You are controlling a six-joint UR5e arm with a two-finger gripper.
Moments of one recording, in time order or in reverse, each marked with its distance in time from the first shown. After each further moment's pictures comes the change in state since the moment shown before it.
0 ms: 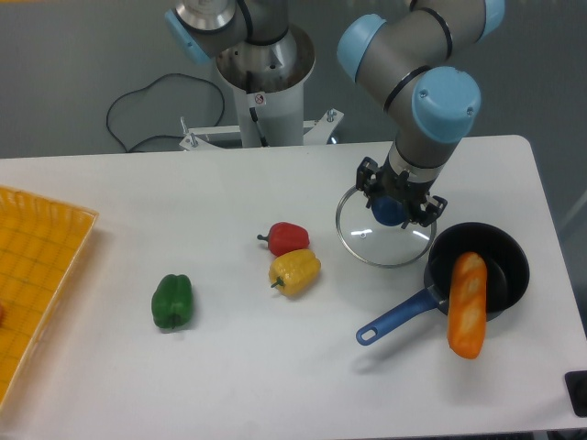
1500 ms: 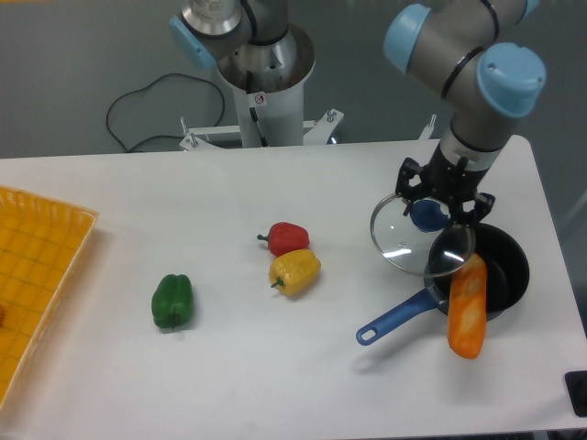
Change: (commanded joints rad) arm 0.127 -0.054 0.078 0.060 -0.158 0.083
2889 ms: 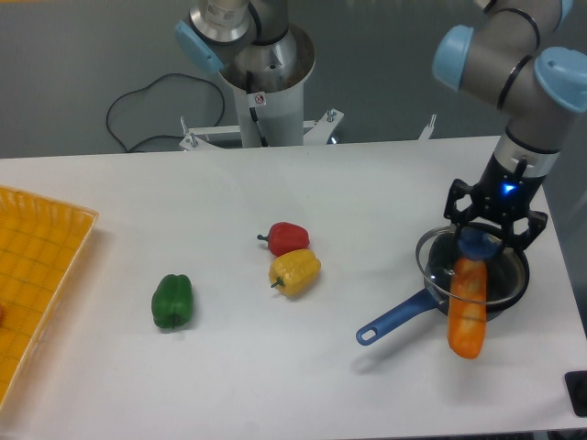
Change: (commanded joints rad) arm 0.103 -0.097 0.028 0.198 -0.172 0.042
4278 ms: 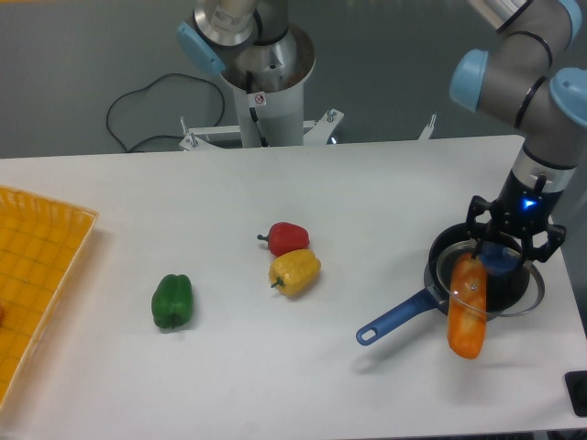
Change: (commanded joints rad) arm 0.008 -0.061 0.011 0.069 0.000 -0.005
